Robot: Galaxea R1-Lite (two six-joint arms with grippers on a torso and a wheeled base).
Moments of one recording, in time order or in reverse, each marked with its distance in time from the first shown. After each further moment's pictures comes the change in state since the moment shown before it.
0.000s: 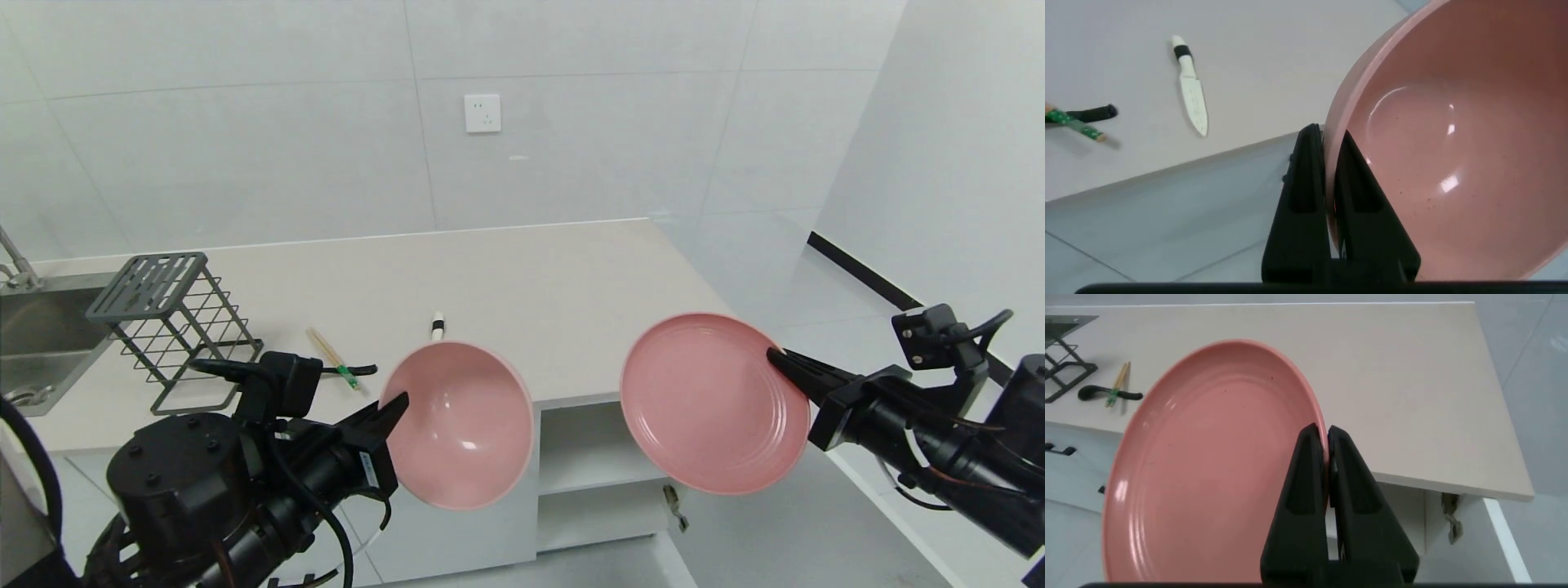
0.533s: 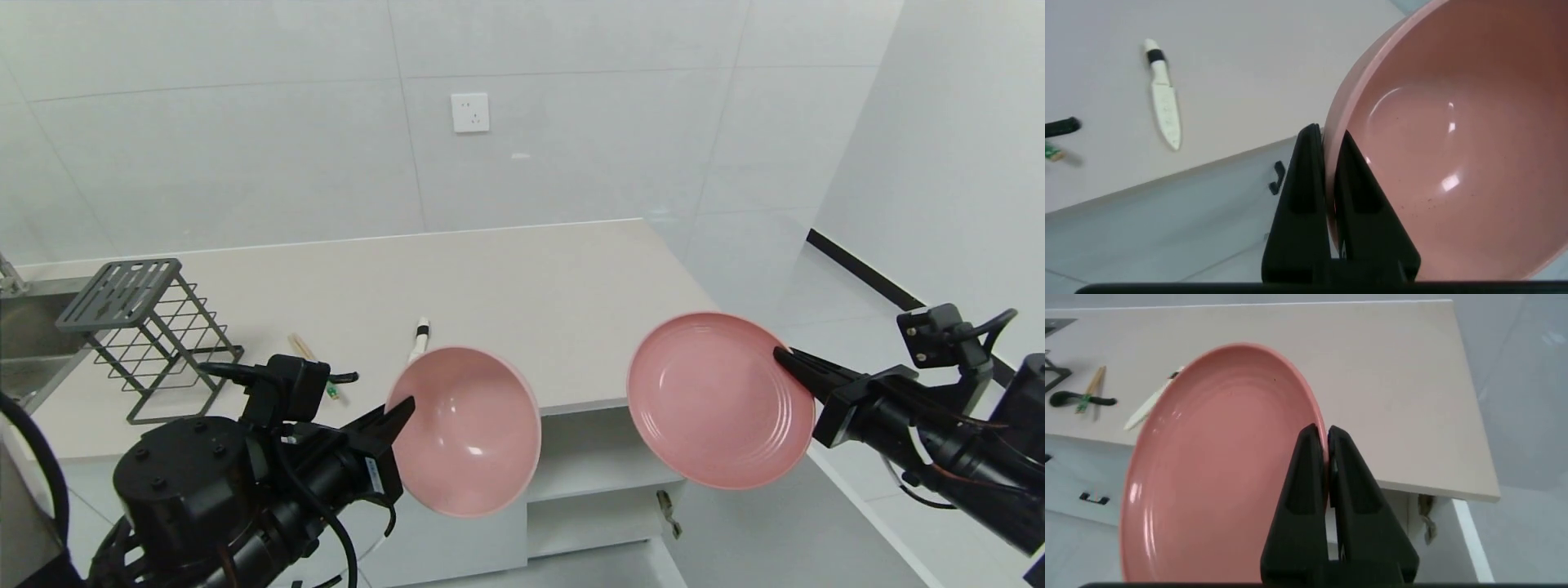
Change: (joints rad) left arm 0.002 0.008 0.001 -0.001 -0.002 0.001; right arm -0.001 0.001 -0.001 0.000 -0.002 0.000
